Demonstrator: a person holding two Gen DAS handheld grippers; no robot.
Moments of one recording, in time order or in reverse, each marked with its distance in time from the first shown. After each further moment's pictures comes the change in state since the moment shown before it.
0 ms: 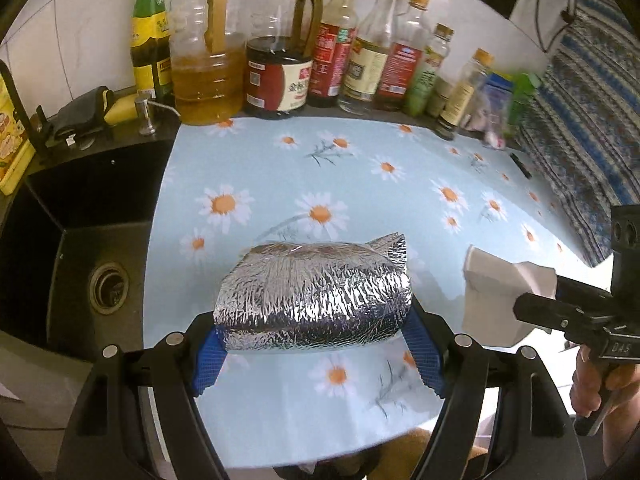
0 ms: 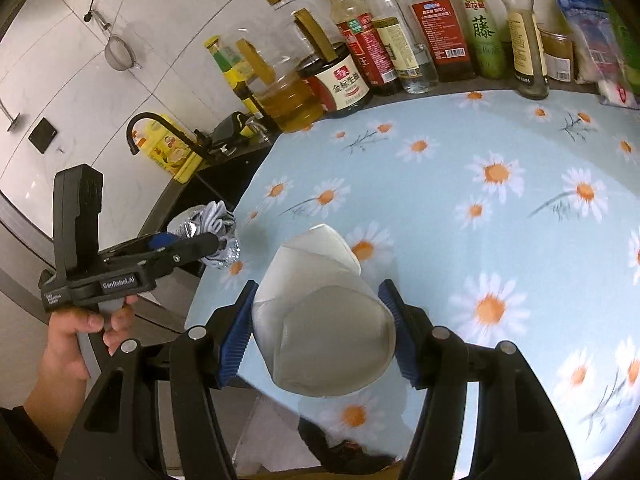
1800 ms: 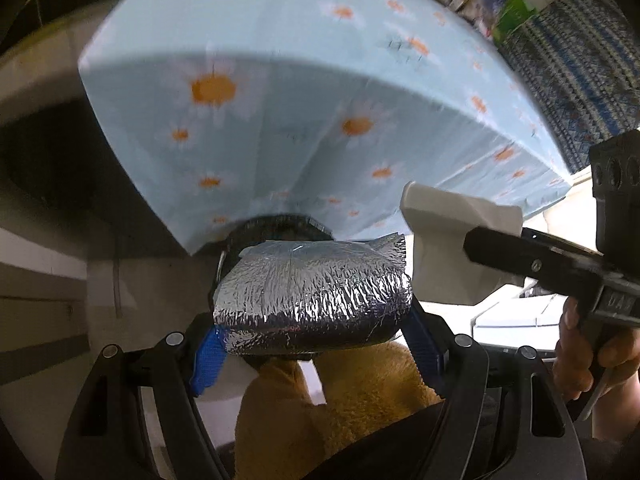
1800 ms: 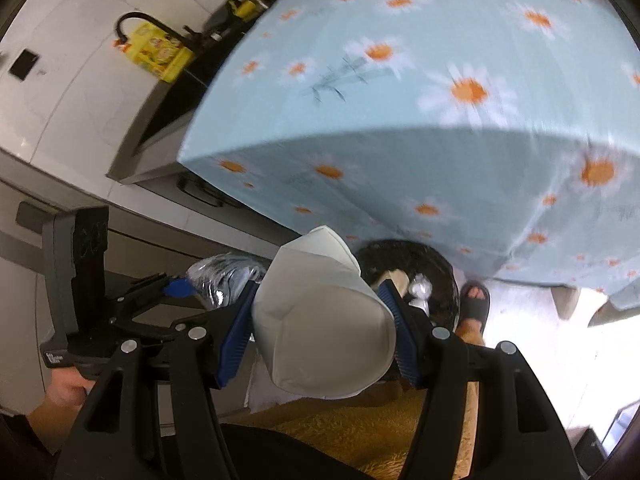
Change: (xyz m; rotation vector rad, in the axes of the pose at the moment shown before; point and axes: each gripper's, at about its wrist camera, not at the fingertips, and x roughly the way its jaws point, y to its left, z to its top) left arm 0.012 0.013 -0.245 -0.144 0.302 -0.143; right arm 0.045 0.053 -0.182 0.106 0.269 -0.057
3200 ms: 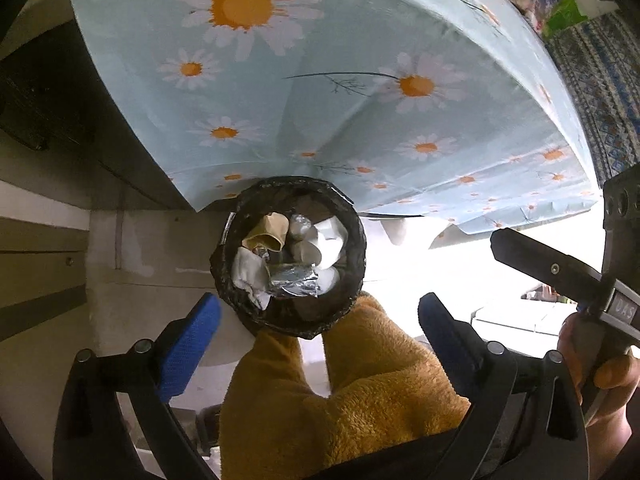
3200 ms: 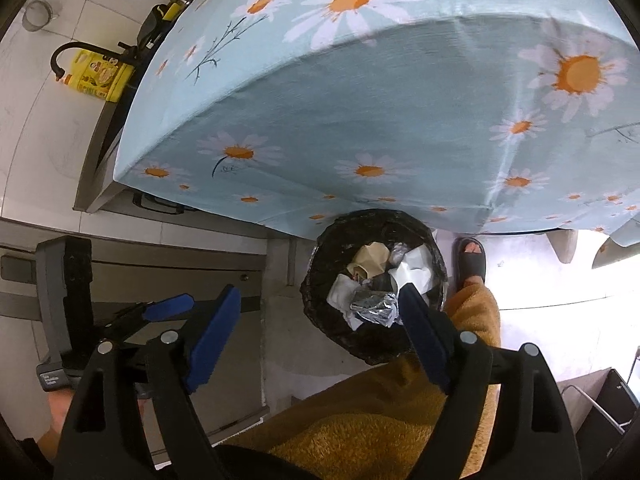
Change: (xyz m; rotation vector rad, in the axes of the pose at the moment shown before) left arm 0.030 0.012 0.007 -0.107 0.127 0.032; right arm 0.019 -0.038 -0.004 0.179 0.047 -0.055
